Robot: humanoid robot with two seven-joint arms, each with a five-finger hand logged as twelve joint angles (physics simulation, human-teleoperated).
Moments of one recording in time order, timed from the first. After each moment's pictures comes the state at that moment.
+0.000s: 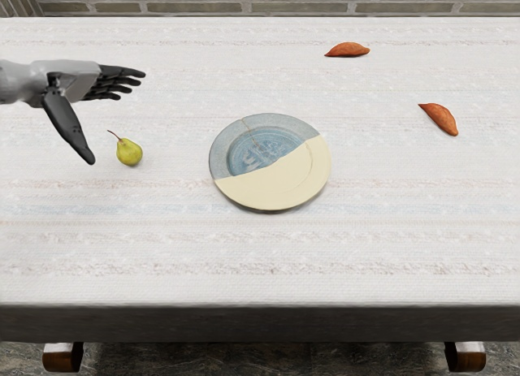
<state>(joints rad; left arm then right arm) -1.21 0.89 -0.28 -1.17 0.65 -0.61 0.07 -0.06 0.00 -0.10 0.15 0.06 0.12 -0.23</state>
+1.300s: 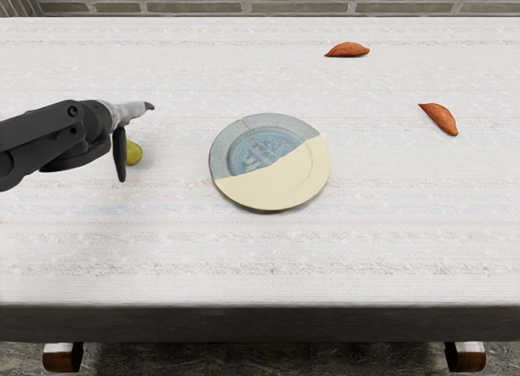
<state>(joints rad) -1.18 0.47 -0.15 -1.12 1.19 -0.17 0.61 -0.06 0.00 -0.10 0.15 0.06 0.12 -0.23</state>
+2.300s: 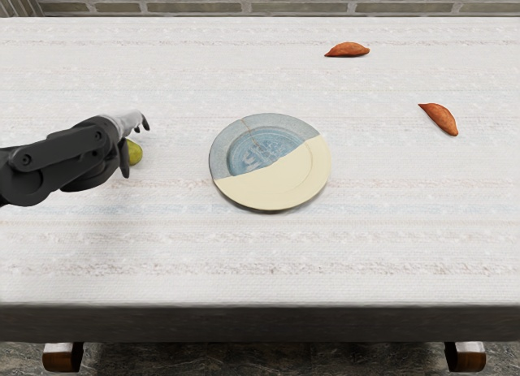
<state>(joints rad) -1.16 0.38 -0.03 -1.00 1.19 -0.02 0.61 -0.06 0.00 -0.10 0.15 0.06 0.12 -0.23</state>
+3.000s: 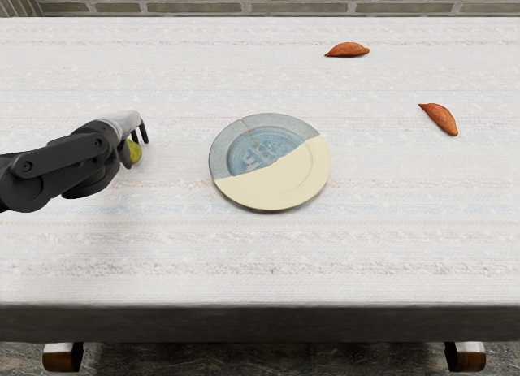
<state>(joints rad) -1.14 0.38 -0.03 -1.01 1.20 0.04 0.61 -0.06 0.00 -0.10 0.15 0.06 0.12 -0.23</state>
